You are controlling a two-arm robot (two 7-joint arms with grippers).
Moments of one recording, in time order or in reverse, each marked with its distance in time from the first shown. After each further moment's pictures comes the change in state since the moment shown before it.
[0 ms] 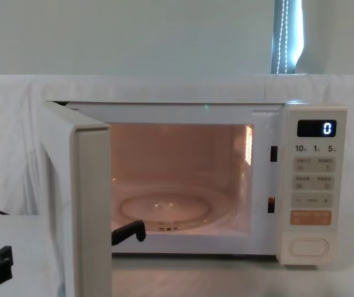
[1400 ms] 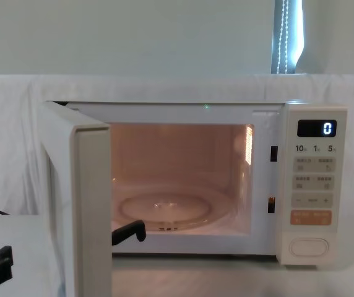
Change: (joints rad) left arm 0.000 0.000 0.000 0.000 0.000 0.000 0.000; right arm -0.001 0.000 0.000 -0.002 -0.001 0.002 0.001
